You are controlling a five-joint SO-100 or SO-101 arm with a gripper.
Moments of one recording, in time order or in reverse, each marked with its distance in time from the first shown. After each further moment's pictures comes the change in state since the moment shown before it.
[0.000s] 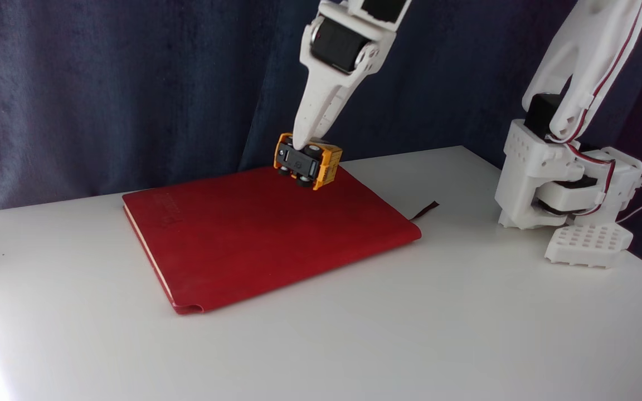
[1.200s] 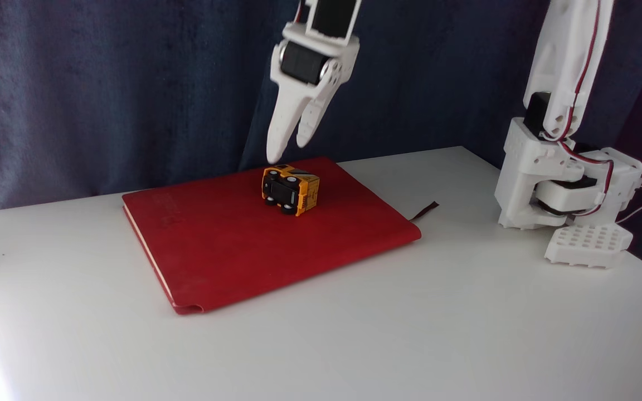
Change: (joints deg) arm 6.9 -11.0 -8.4 3.3 -5.2
